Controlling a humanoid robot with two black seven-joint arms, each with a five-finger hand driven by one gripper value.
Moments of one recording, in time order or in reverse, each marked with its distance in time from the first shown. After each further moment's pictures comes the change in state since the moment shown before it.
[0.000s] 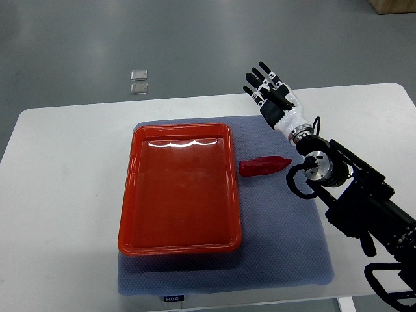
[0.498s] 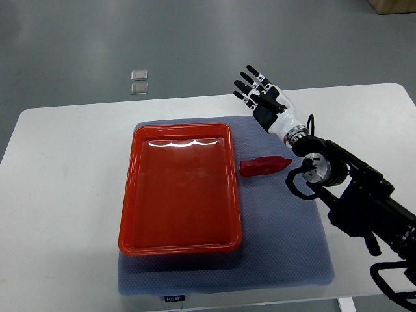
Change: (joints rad) left arm 0.000 0.000 -0.002 -0.003 -0.002 0.001 0.000; right arm 0.027 -0.062 -0.130 0.026 -0.041 0.020 -0.039
